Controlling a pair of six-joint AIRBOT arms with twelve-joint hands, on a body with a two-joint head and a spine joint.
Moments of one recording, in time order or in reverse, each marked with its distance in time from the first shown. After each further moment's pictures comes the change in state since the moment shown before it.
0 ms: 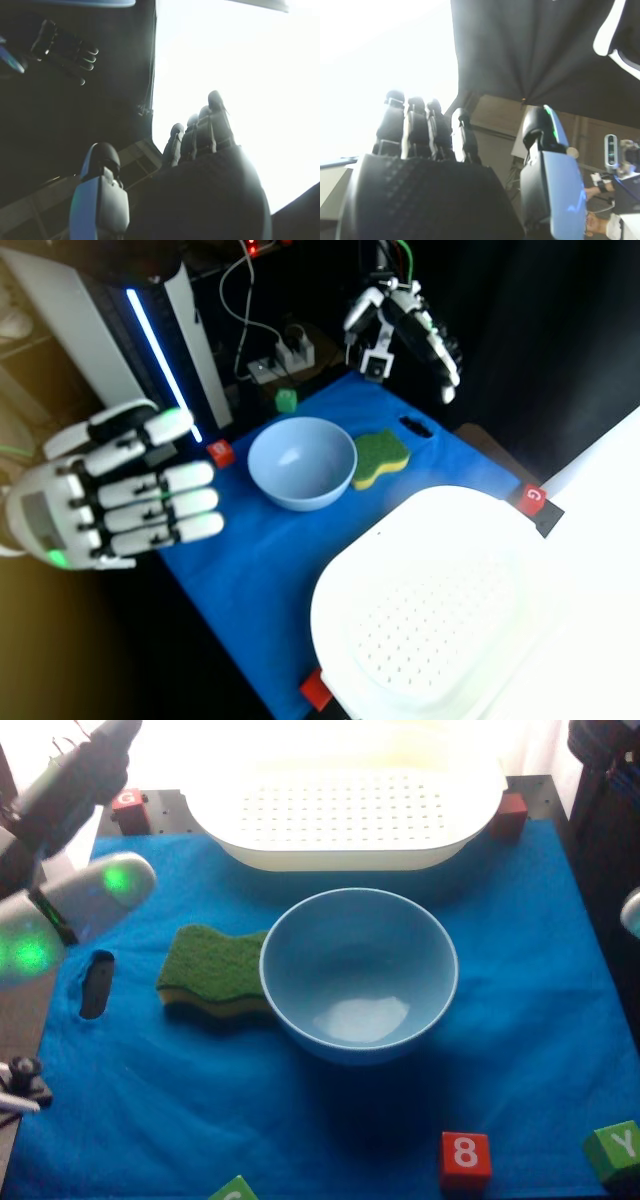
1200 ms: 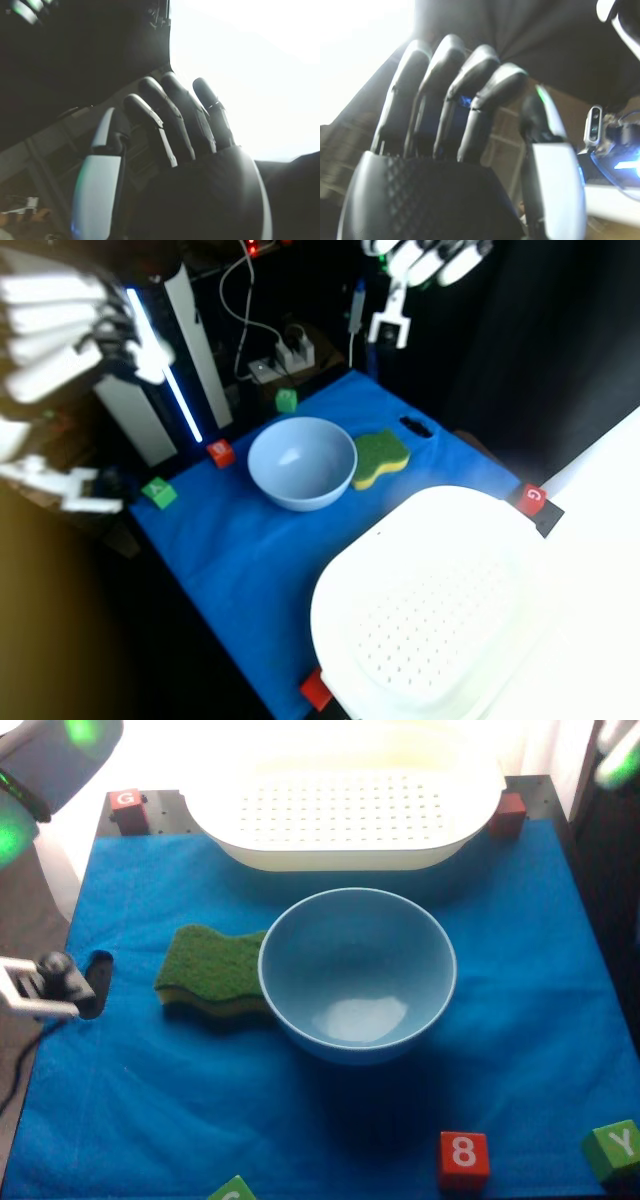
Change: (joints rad) left arm -0.201 0.059 -0.087 0.023 -0.114 -0.090; right arm 0.224 0.109 -0.196 -0.002 0.059 -0.067
